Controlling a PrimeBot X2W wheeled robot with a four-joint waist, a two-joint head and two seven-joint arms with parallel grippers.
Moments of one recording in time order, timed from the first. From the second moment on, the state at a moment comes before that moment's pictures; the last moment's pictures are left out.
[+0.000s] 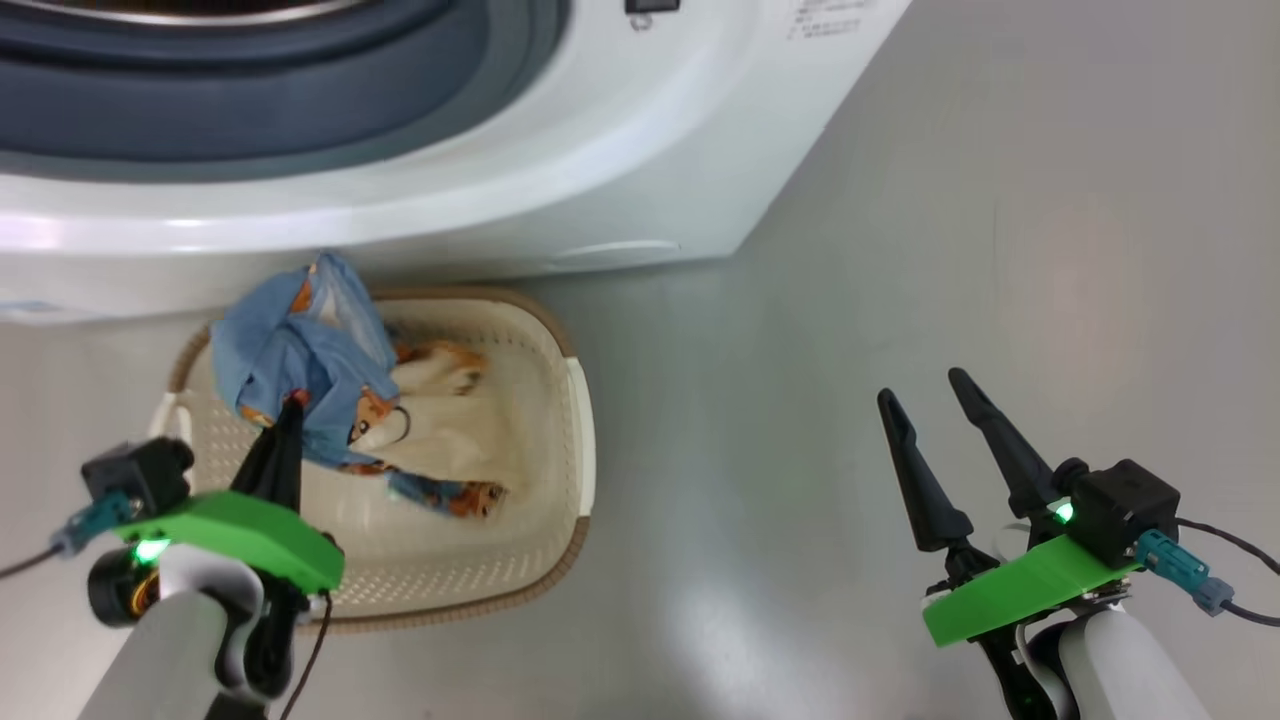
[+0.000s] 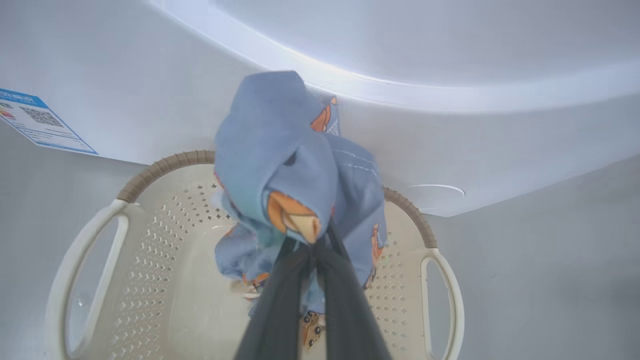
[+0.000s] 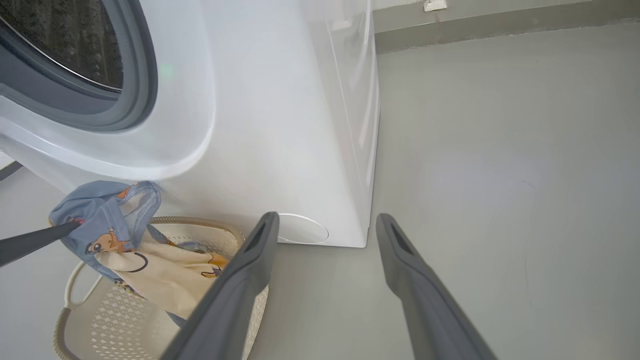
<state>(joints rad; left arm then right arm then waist) -0.52 0.23 -0.36 0.69 -0.79 -0.12 -0.25 -0.22 -0.14 0.16 0.16 0.32 0.13 -0.26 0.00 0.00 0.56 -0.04</state>
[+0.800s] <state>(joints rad) -0.14 0.16 0.00 0.10 -0.43 -0.04 -0.25 -0.12 -0.14 0.19 0.21 0.32 0.13 -0.26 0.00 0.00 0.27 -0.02</state>
